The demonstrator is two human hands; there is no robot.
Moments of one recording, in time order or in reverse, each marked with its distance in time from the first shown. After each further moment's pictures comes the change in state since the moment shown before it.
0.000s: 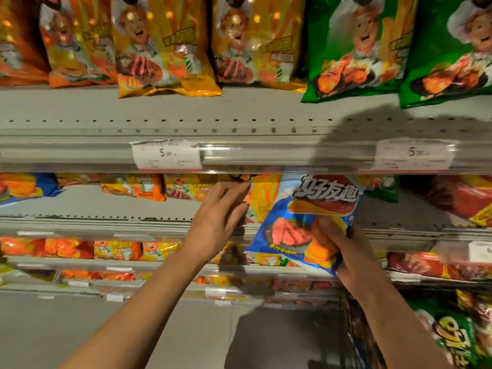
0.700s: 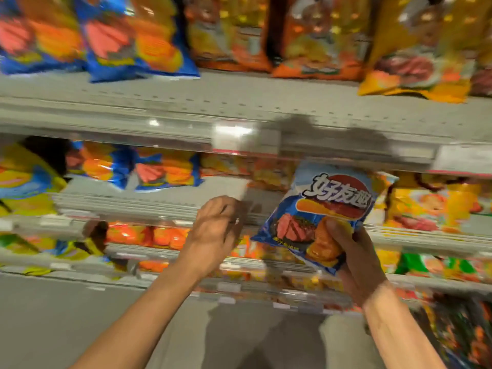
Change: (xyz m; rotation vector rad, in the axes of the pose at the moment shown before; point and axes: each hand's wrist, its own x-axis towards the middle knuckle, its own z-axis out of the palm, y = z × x) left_hand -0.139 -0.277 -0.217 0.012 0.021 -0.046; right_hand -0.007 0.160 0.330 0.000 -0.044 -0.083
